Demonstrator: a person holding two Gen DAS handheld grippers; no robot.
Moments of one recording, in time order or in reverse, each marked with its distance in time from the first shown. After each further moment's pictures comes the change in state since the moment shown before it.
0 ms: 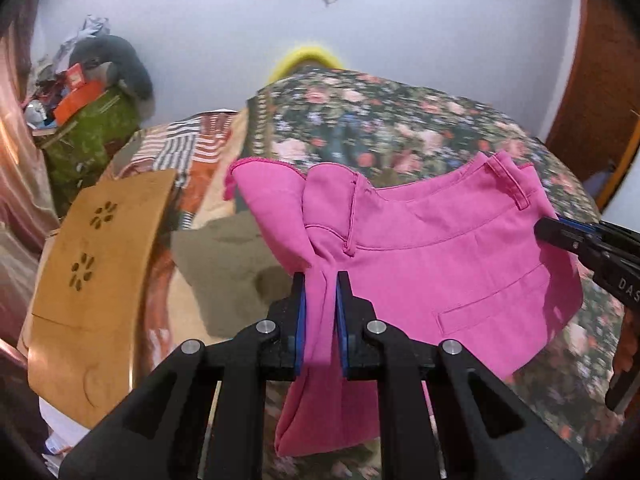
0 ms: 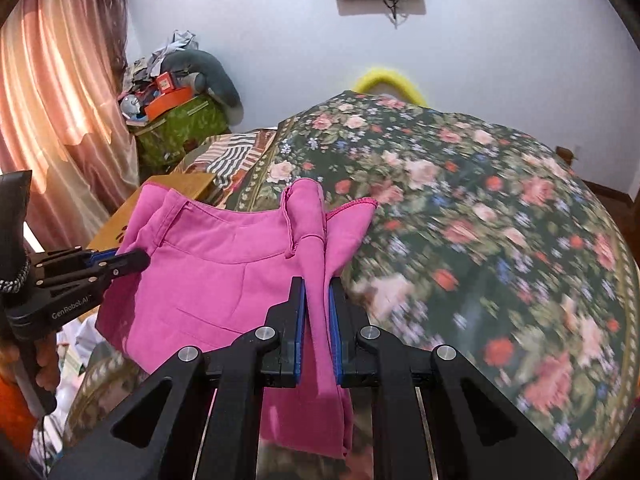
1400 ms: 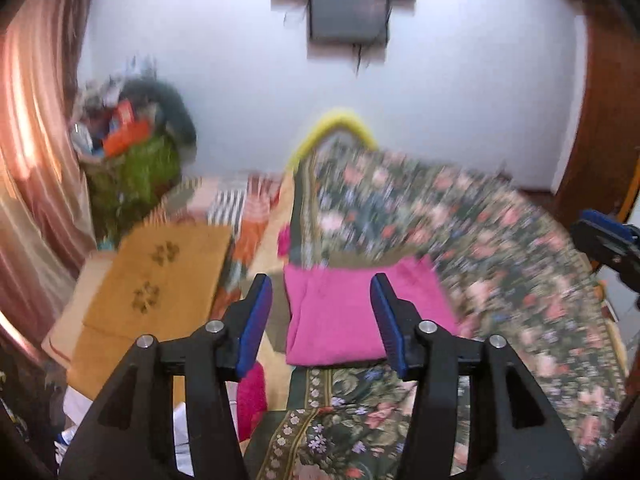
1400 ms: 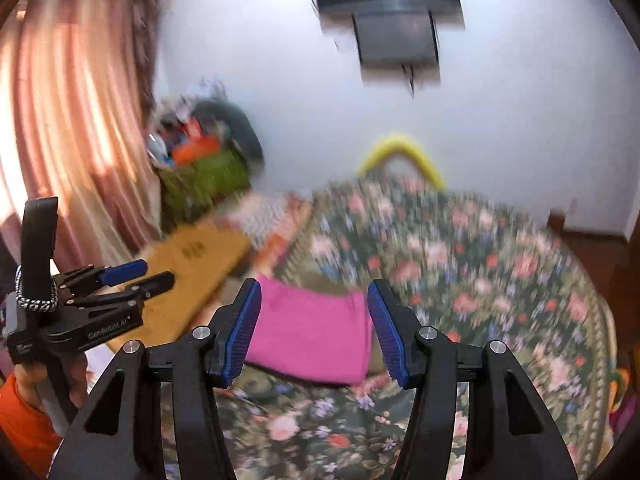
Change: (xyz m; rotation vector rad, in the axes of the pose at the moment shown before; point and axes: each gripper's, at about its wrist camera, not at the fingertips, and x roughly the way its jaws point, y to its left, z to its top) left arm -0.171 0.017 0.004 -0.040 -0.253 0.063; right arm -0.137 0.084 0.038 -0.069 -0.206 0.010
